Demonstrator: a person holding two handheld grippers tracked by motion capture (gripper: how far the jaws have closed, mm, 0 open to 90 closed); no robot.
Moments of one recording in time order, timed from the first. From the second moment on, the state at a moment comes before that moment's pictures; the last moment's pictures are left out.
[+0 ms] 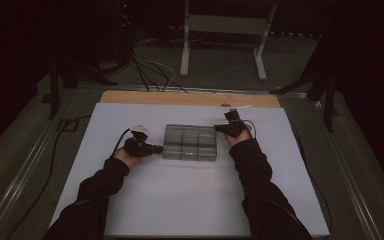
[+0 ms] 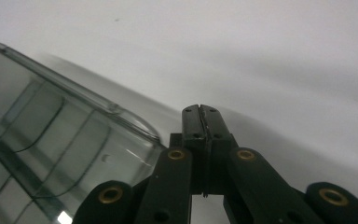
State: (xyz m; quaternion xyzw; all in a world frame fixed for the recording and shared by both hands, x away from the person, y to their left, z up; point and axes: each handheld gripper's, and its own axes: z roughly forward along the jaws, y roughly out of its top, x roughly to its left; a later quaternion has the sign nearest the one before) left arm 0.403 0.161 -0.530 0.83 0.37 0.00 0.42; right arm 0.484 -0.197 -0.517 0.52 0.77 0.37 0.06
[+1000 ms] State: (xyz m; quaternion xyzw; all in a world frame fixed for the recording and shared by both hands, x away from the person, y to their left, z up) left arm 0.335 0.176 -0.520 0.85 0.35 -0.02 0.40; right arm 0.423 -0.179 -0.509 0.50 0.80 0.33 0.04
